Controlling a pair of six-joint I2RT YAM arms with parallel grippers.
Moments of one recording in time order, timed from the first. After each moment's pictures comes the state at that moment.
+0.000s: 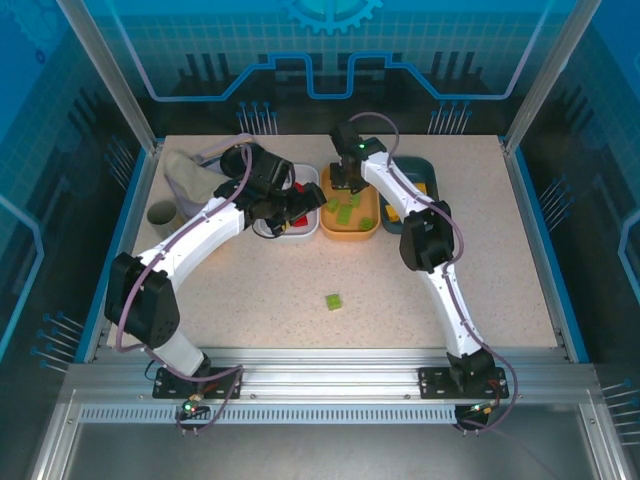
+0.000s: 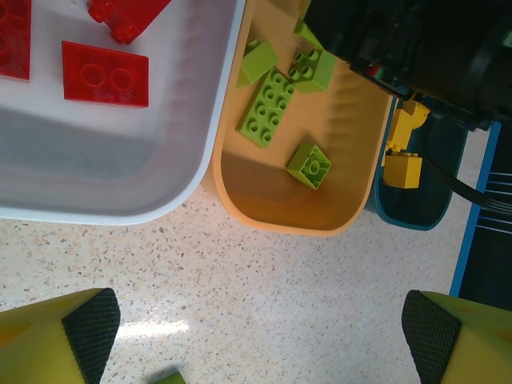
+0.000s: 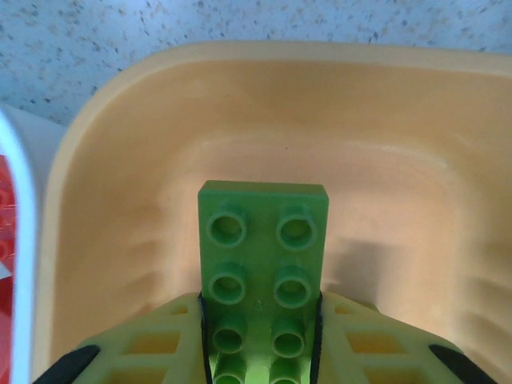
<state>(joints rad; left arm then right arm) -0.45 1.62 1.37 -0.65 0.20 -0.96 0.45 2.56 2.47 -1.04 0.07 0.40</state>
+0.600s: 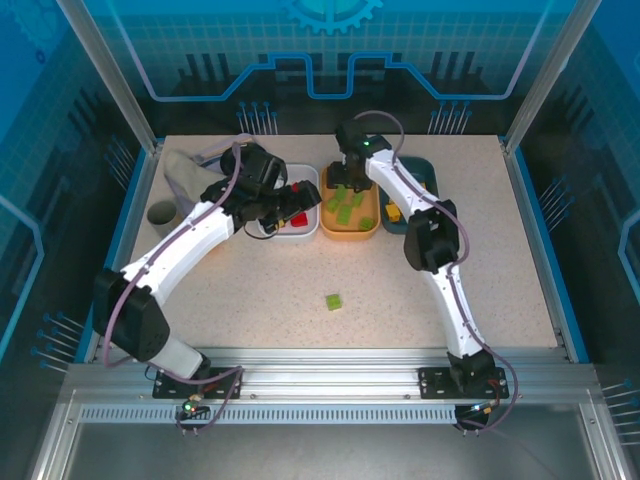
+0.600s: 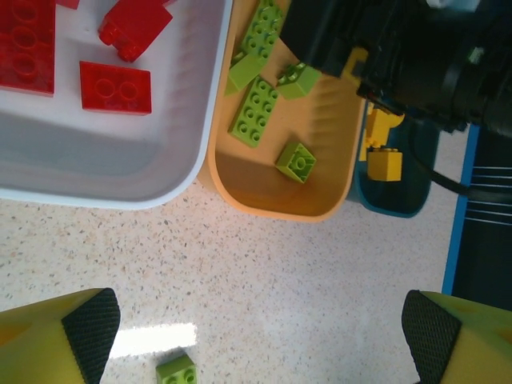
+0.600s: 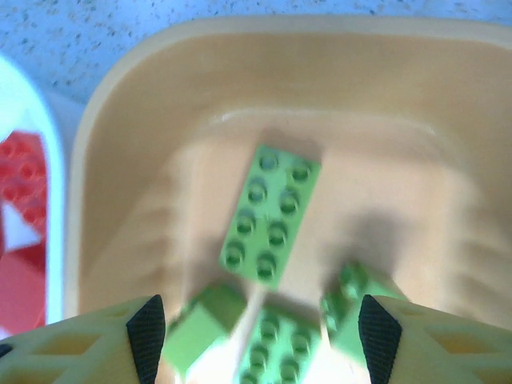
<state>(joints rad) -0.45 1.51 1.37 -0.71 0.18 -0.91 0.45 2.43 2.34 -1.04 0.02 0.41</state>
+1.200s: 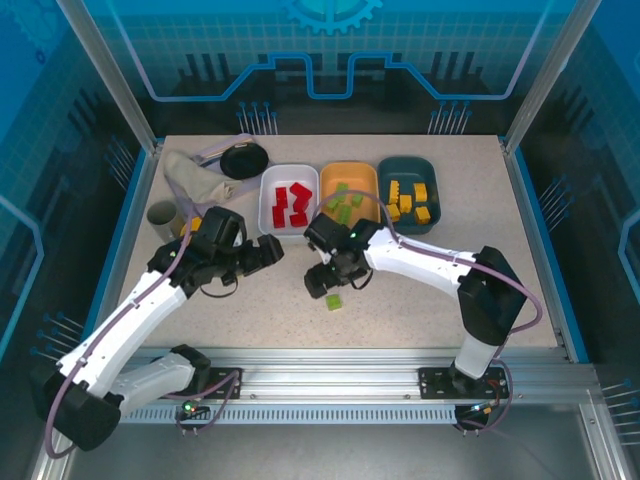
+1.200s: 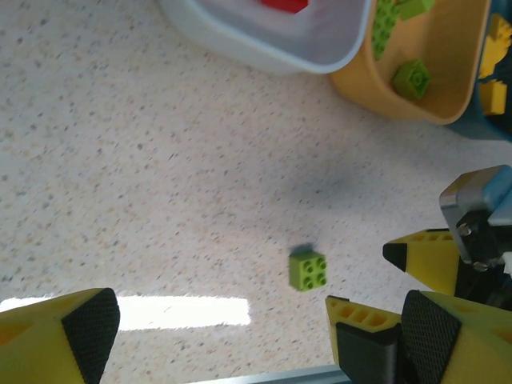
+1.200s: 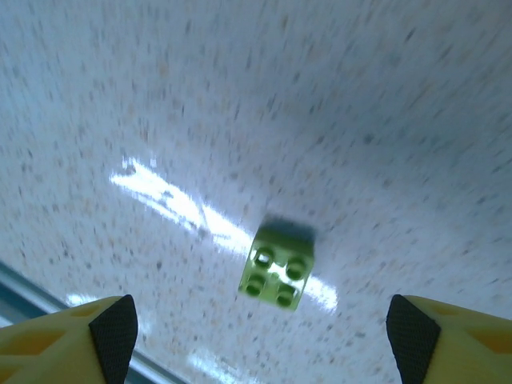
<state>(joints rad) -0.44 1.00 0.93 -0.88 0.11 -0.87 0.91 1.73 1.31 -0.90 -0.05 0.40</state>
